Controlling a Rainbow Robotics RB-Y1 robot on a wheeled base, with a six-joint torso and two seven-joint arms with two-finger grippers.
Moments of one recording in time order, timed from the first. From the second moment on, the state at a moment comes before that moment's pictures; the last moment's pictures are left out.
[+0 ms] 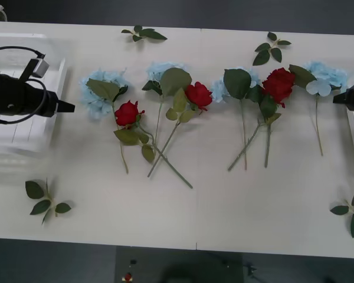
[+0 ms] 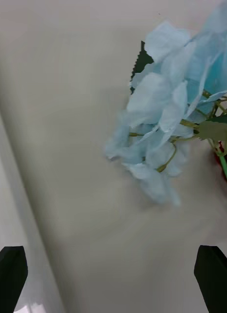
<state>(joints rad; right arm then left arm) -0.57 -1.07 0.42 -1.20 -1.00 0.80 1.29 -0.72 0.84 -0.32 -0.94 1.43 0.99 -2.12</state>
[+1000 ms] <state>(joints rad) -0.76 -0.76 0.42 -0.76 -0.77 0.60 1.28 -0.72 0.59 -0.32 -1.15 0.81 0.99 -1.66</state>
